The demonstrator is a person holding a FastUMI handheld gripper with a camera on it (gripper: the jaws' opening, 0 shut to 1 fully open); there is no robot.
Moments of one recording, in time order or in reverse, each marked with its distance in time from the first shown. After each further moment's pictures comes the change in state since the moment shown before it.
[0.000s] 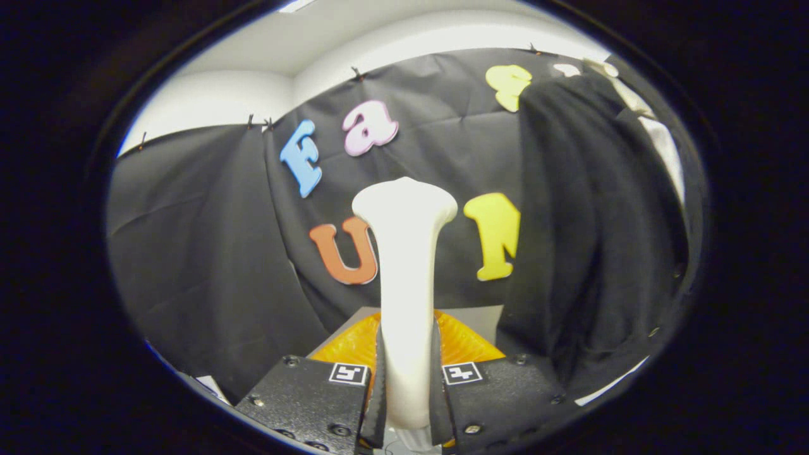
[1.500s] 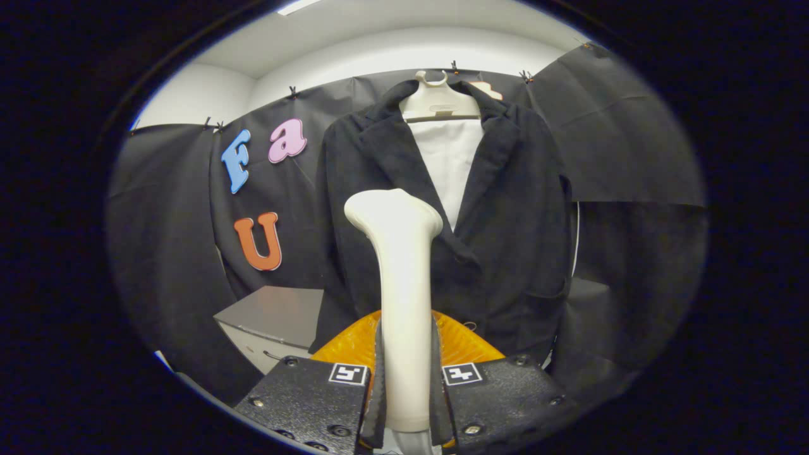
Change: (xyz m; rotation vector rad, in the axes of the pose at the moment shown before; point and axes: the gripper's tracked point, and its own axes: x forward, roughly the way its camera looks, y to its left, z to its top) arm -0.145 -0.237 -0.062 -0.061 0.020 -0.289
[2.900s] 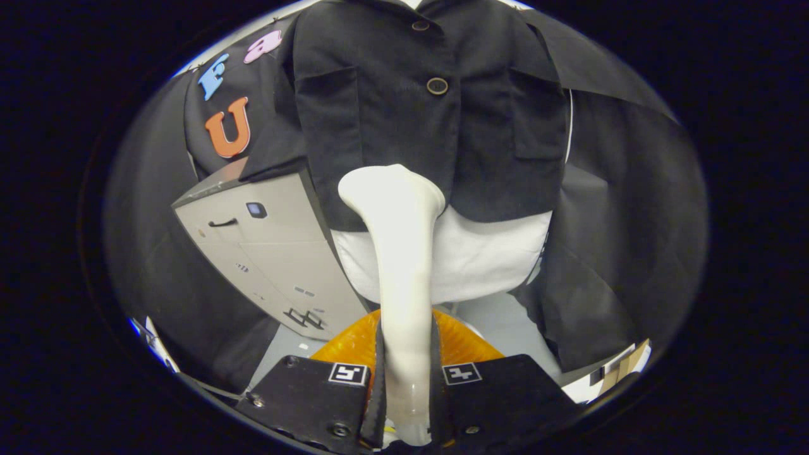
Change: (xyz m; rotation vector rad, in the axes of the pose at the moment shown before) arm 0.010 -0.061 -0.270 -0.012 0.508 -0.076
